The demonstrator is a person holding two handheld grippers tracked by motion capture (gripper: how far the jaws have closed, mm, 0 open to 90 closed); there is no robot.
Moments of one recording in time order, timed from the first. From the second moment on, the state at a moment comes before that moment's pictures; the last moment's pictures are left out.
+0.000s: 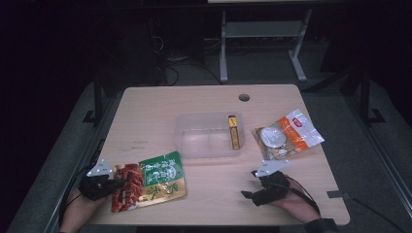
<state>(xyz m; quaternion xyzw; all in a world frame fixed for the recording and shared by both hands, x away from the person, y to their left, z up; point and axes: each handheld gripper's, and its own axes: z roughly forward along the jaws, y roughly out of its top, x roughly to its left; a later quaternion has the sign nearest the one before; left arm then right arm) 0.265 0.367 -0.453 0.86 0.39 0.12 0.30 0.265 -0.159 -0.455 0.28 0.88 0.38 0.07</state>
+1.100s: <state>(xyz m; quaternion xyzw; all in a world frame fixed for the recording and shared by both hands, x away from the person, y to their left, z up) 0.266 0.369 -0.454 0.86 0.38 0.11 0.31 0.337 0.018 -0.471 0.26 0.87 0.41 -0.10</state>
